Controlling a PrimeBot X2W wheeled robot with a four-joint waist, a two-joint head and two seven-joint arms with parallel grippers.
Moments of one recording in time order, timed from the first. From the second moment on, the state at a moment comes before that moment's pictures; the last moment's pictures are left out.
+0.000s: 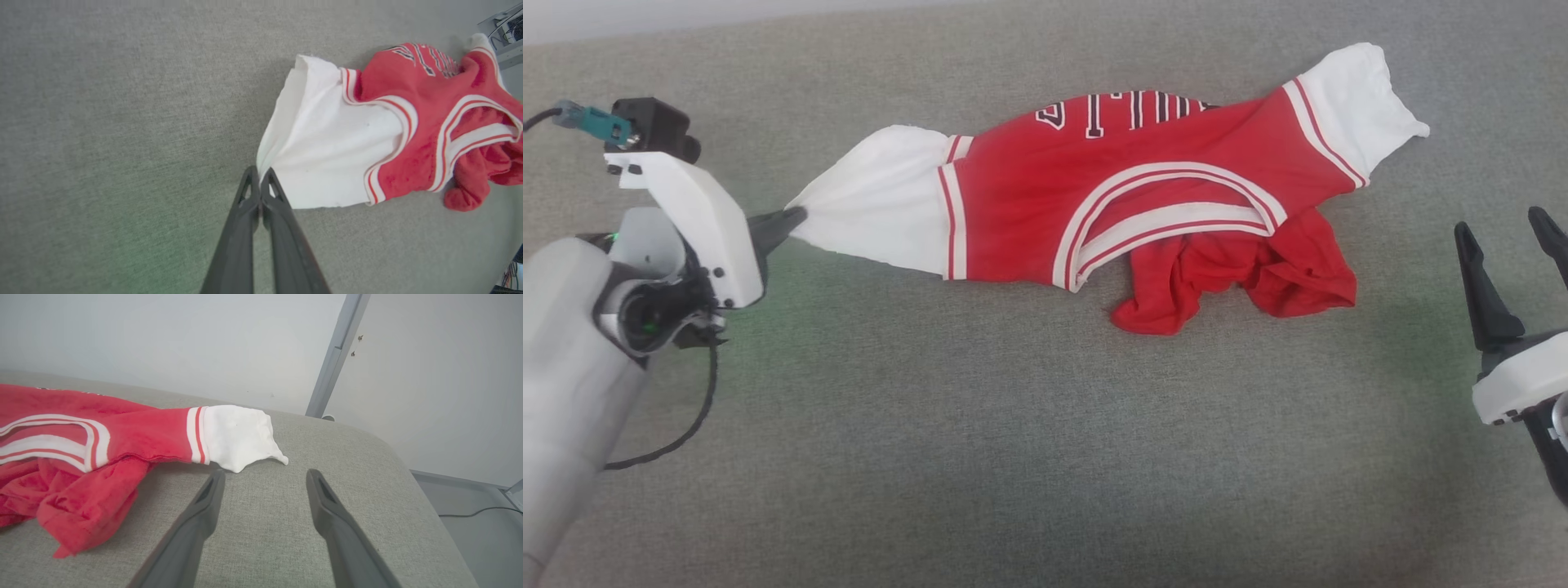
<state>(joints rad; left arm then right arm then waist) -0.93 0.62 -0.75 0.66 -1.25 -0.13 0.43 -0.33 -0.45 0.04 0.29 0.32 0.13 -0.18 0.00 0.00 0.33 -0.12</state>
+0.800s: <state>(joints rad) -0.65 0.51 -0.65 0.31 -0.83 0.00 -0.26 -0.55 -1.00 0.55 0.25 0.56 0.13 0.16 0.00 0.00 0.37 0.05</state>
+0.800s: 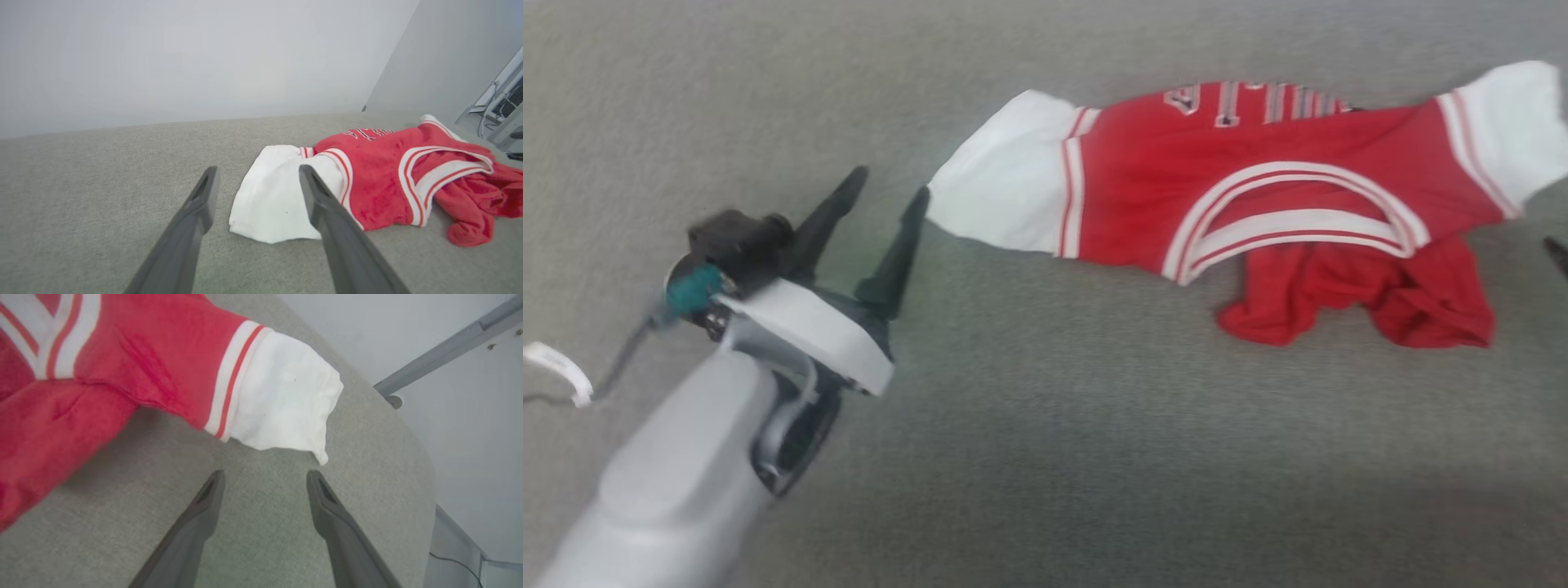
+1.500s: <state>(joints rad) -0.47 0.38 -0.45 0.13 -0.48 -0.07 -0.26 -0.93 -1.18 0.98 0.32 0.82 0.13 0.26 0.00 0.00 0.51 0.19</state>
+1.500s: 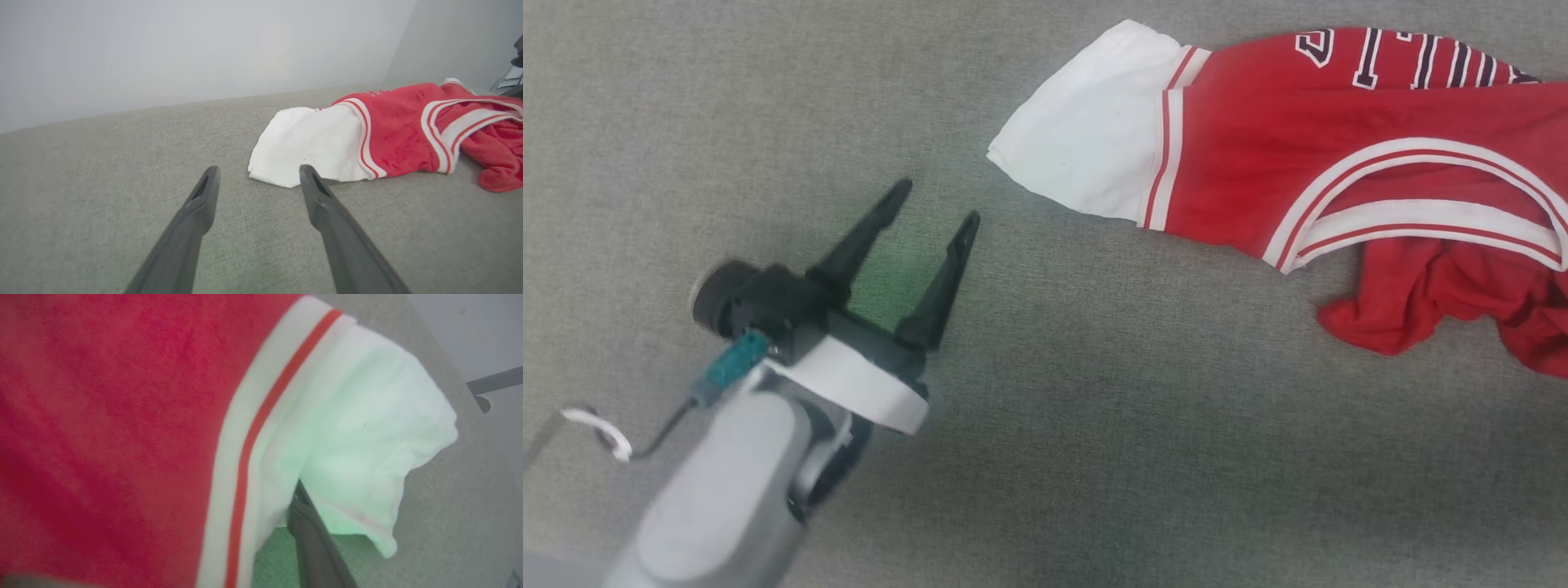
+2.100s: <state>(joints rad) -1.27 0.65 -1.27 0.14 -0.78 -0.13 0.21 -1.13 -1.14 1.15 0.38 0.90 0.13 0.21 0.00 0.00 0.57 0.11</state>
